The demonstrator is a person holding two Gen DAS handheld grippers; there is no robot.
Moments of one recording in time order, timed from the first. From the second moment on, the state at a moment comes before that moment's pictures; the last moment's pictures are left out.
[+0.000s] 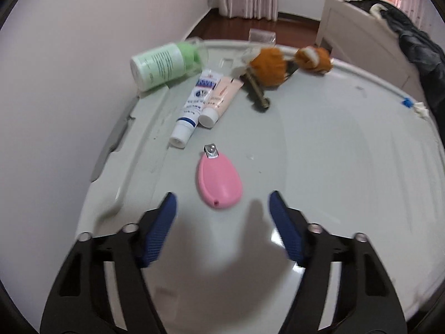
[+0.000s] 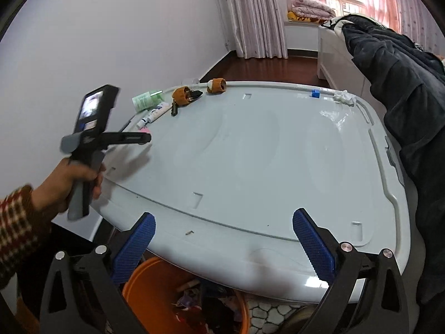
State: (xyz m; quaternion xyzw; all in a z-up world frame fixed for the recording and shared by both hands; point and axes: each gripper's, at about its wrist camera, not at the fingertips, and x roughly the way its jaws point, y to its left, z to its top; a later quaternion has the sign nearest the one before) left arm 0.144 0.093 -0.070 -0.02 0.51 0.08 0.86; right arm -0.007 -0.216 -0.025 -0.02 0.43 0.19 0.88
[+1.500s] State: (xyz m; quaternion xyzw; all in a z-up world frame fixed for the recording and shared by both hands) left arm 0.084 0.106 -0.001 -0.06 0.43 -0.03 0.90; right arm 0.304 -0.019 -0.093 0.00 0.50 0.26 0.83
